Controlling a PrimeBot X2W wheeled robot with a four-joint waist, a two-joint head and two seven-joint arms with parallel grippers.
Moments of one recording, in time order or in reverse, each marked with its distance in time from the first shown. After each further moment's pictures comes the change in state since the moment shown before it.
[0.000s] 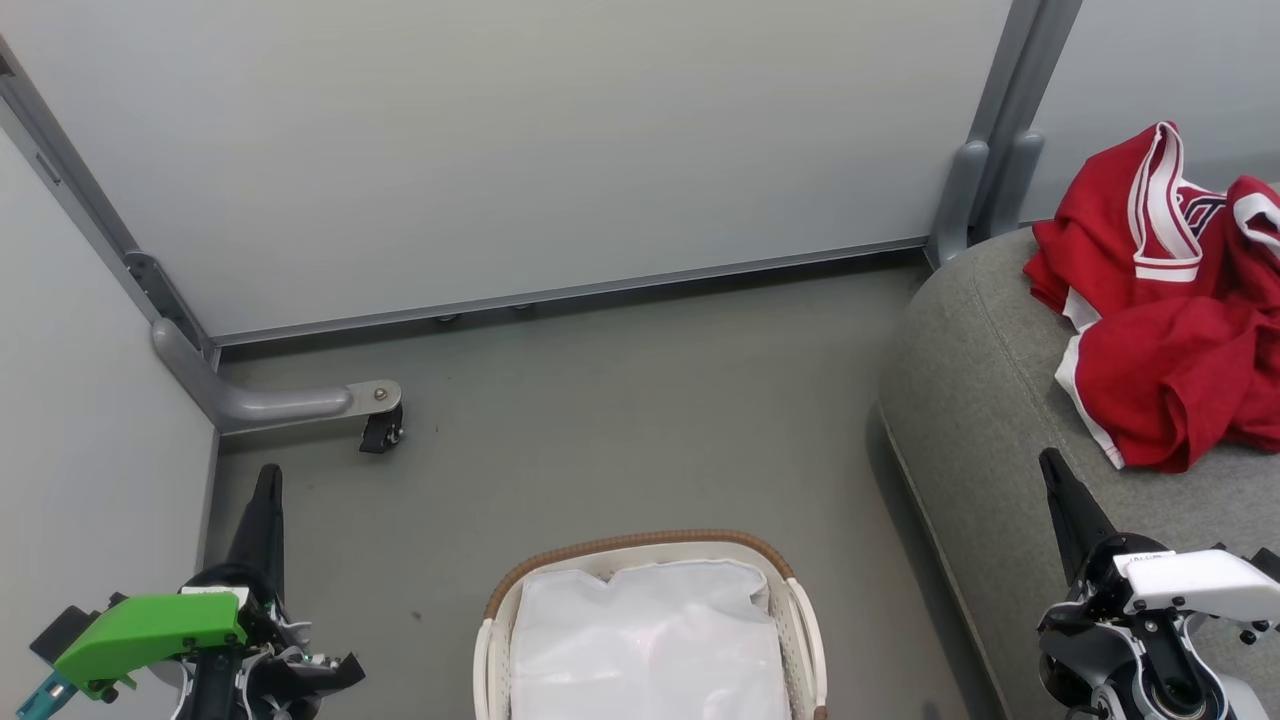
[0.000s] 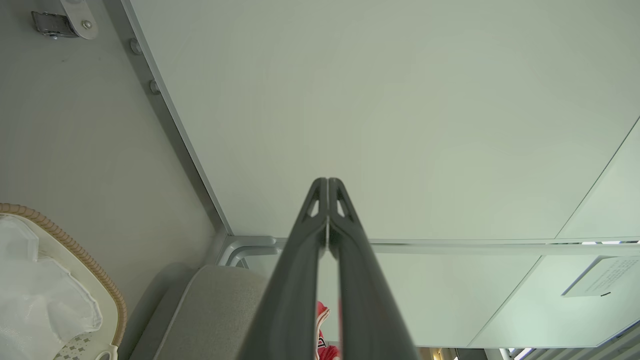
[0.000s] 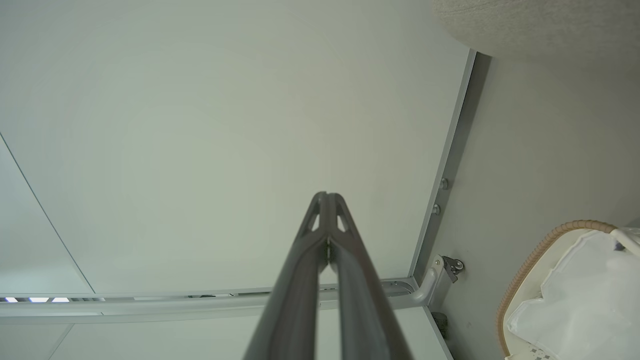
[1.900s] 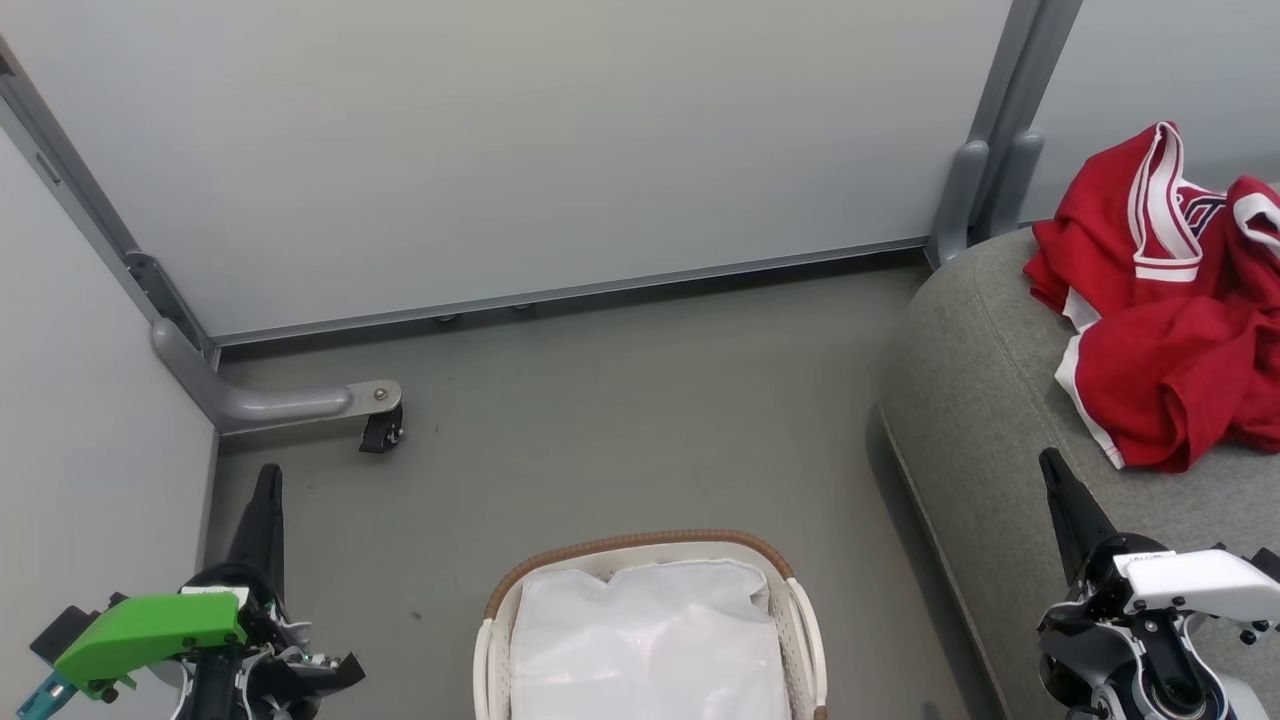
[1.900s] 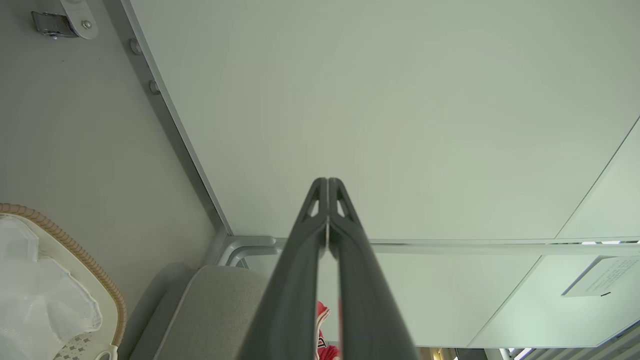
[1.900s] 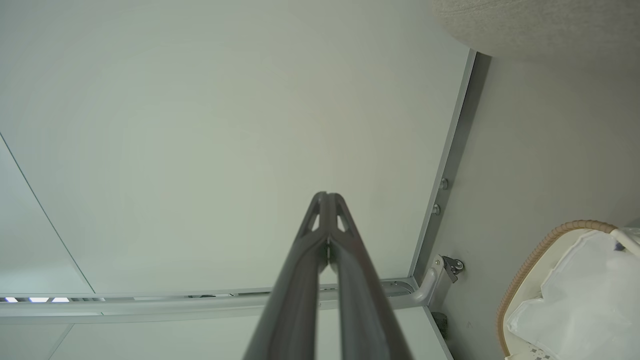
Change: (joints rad) left arm 0.000 0.000 0.000 0.000 0.000 0.000 0.000; right arm 0.000 0.000 0.000 0.000 0.000 0.000 0.000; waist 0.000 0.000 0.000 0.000
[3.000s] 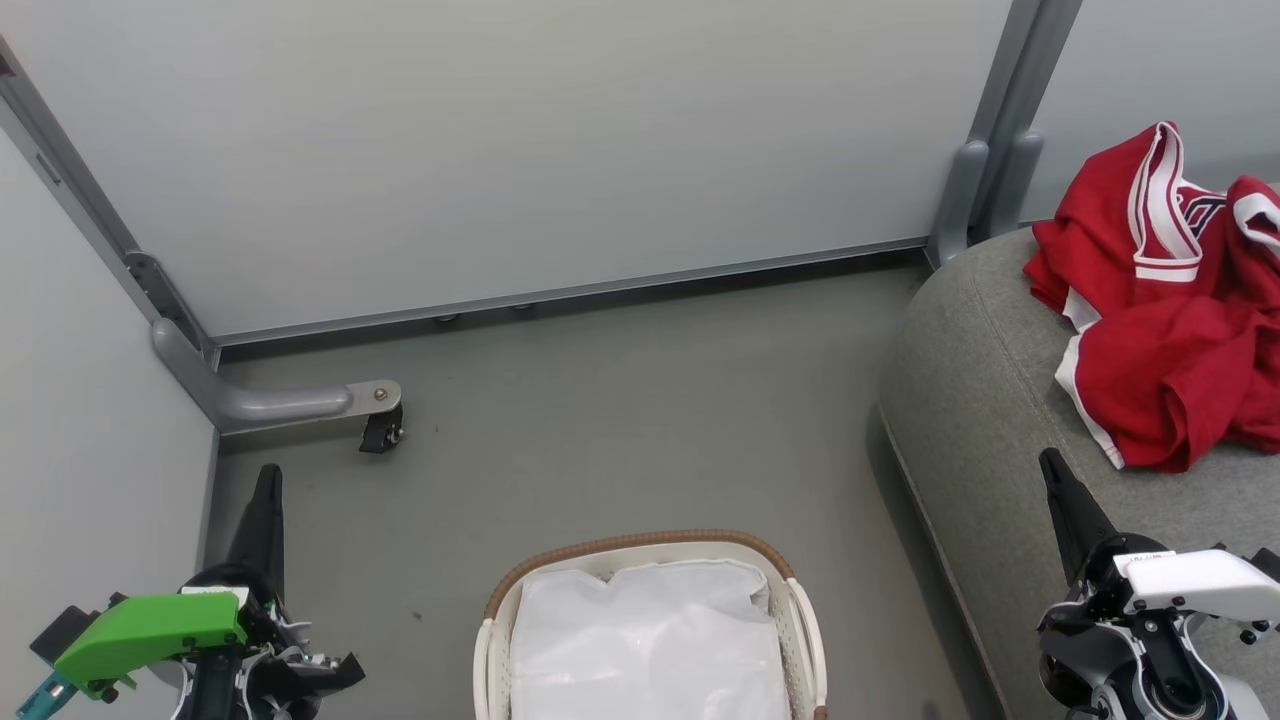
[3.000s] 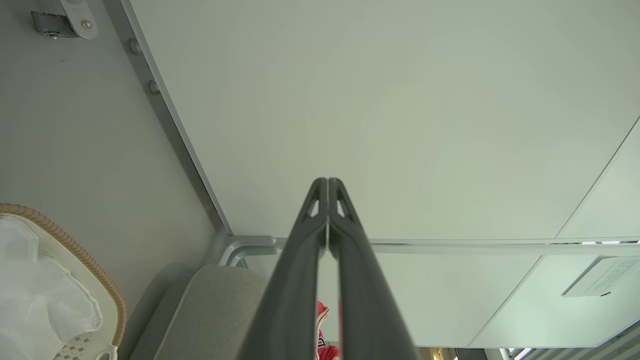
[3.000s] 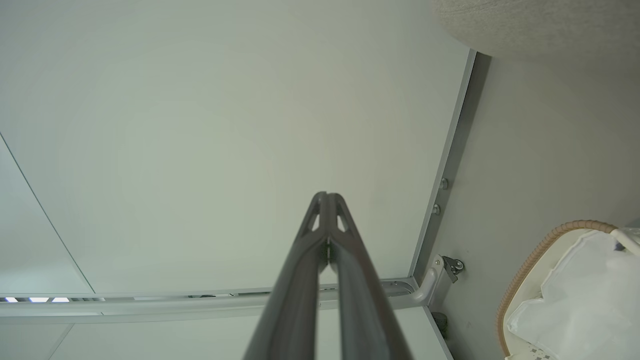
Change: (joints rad) left arm 0.000 0.000 0.000 0.000 0.000 0.000 0.000; right arm 0.000 0.000 0.000 0.000 0.000 0.000 0.000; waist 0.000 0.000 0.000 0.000
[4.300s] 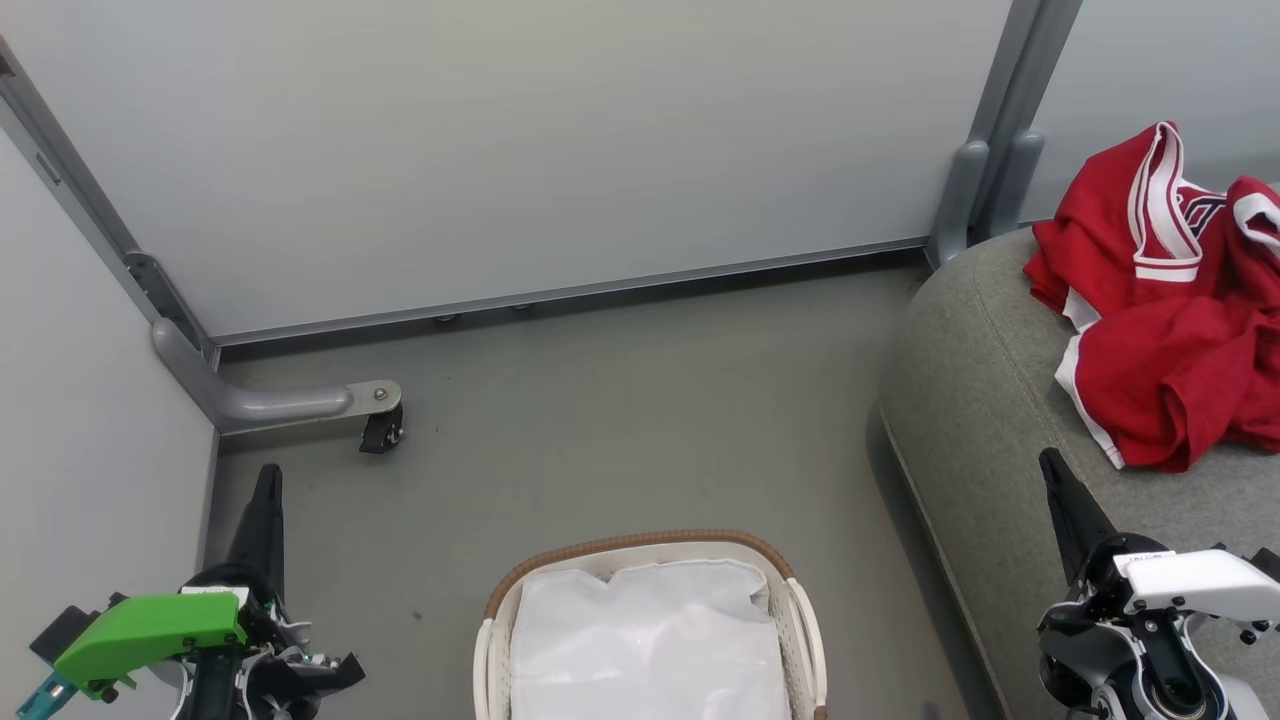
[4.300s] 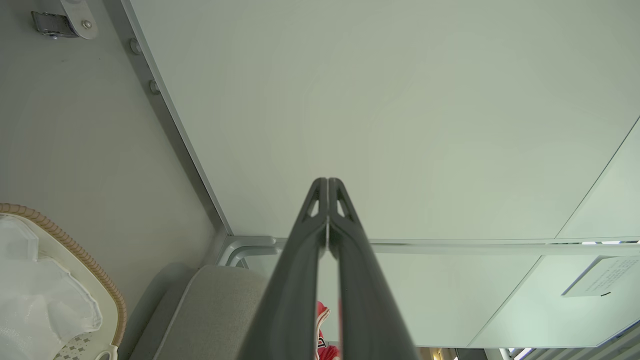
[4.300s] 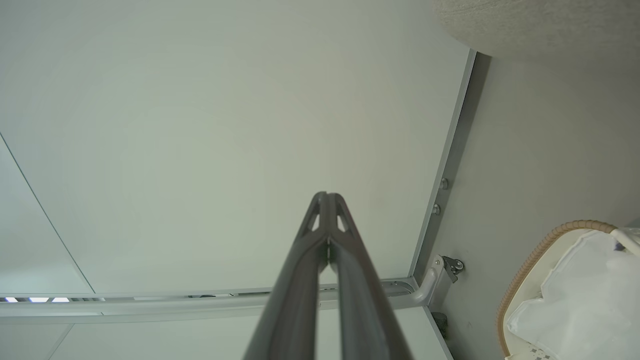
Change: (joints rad) left arm 0.000 0.000 0.000 0.000 0.000 0.000 0.000; right arm 0.000 0.000 0.000 0.000 0.000 0.000 0.000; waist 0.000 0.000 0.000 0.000
